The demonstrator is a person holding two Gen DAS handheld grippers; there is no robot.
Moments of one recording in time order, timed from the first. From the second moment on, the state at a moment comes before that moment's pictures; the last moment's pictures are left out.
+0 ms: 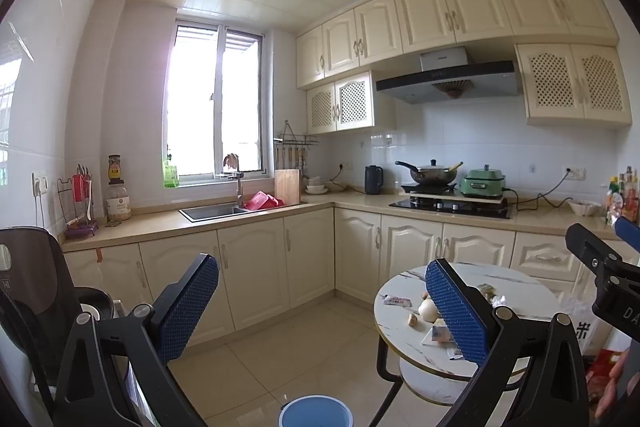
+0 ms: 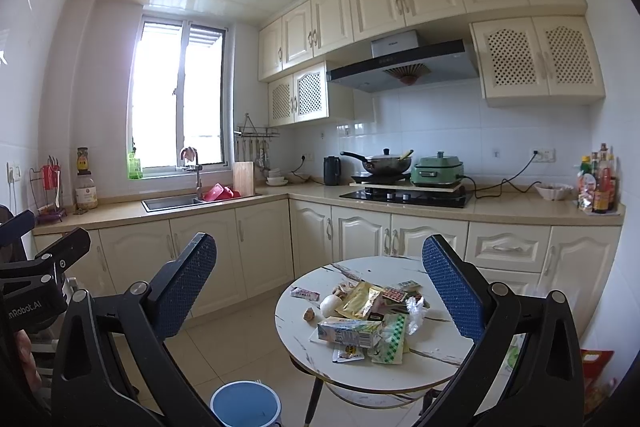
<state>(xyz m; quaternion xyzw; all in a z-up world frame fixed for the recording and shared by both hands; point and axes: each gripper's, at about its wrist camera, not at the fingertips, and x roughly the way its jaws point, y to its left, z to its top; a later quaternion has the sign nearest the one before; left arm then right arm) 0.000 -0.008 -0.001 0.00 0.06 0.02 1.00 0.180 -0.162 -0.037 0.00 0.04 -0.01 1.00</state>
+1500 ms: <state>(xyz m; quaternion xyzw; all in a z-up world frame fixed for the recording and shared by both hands) 0.148 -0.026 -0.060 0.01 0.18 0.00 0.98 0.267 -0.266 -0.130 0.04 0.17 -0.09 0.98</state>
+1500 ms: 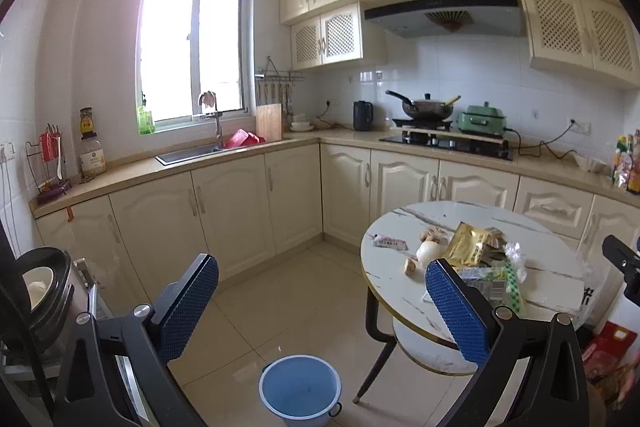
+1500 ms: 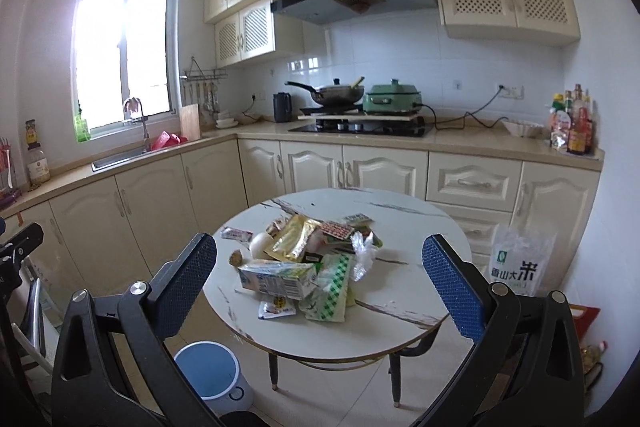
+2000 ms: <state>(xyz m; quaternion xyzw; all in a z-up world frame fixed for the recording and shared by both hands) 0.305 -0.052 -0.074 0.04 0.28 -0.04 0.96 0.425 -0.261 -0.236 -0.07 0.31 0.06 0.95</state>
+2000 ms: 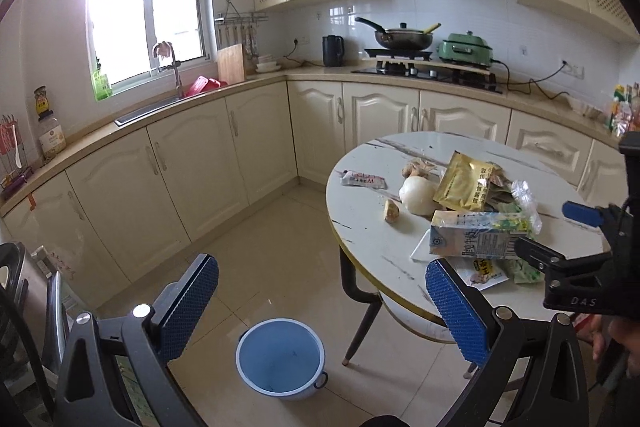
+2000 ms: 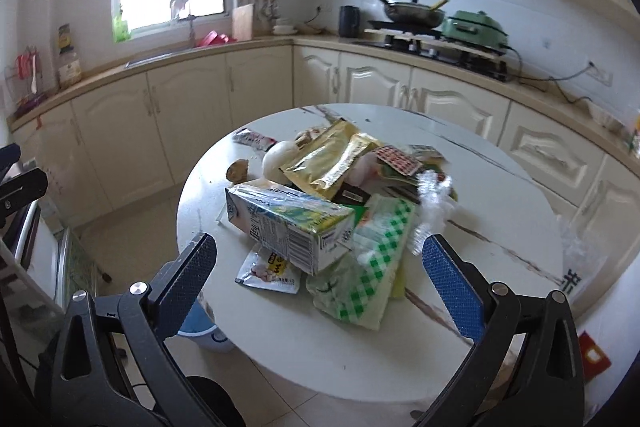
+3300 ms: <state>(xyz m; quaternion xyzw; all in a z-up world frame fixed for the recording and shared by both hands) 0.616 -0.152 -0.124 0.07 0.38 -0.08 0.92 0.457 -0.377 -0.232 0.06 0.25 0.05 0.96</state>
